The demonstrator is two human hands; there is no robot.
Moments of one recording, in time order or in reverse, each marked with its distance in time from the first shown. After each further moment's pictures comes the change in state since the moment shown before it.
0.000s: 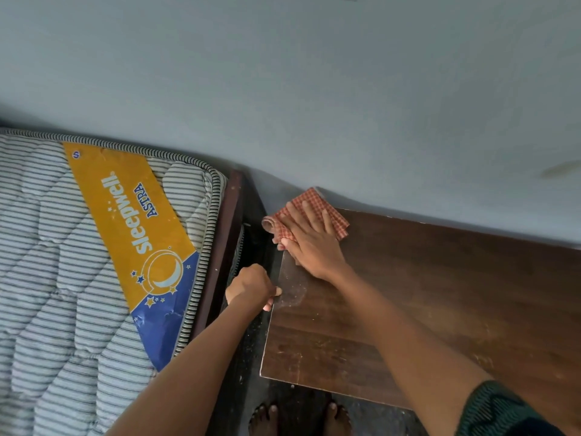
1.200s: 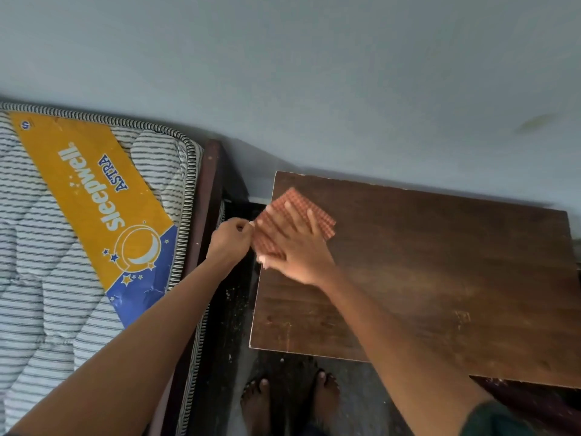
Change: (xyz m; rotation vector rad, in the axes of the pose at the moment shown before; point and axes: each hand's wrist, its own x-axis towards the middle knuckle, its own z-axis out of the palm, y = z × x) left_hand 0.015 -0.006 -0.013 -0.362 0.187 0.239; right_hand -0.051 -0.019 0.024 -0.051 -0.061 -0.028
